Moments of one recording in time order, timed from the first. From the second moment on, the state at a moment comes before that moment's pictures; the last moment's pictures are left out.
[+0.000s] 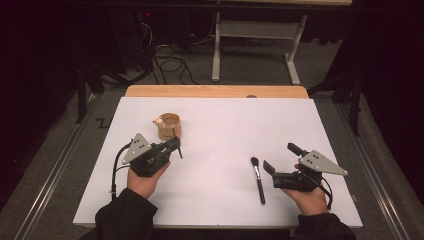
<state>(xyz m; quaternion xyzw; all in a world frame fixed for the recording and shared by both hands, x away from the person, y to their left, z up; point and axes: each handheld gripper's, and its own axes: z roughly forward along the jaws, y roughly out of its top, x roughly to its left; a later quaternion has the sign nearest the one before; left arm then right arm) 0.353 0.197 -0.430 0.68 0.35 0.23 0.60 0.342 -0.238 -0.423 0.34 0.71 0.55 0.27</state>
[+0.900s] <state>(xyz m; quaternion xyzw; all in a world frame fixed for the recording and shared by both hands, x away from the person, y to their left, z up) 0.360 0.244 -0.426 0.64 0.40 0.27 0.59 0.343 -0.249 -0.429 0.35 0.71 0.54 0.28</state>
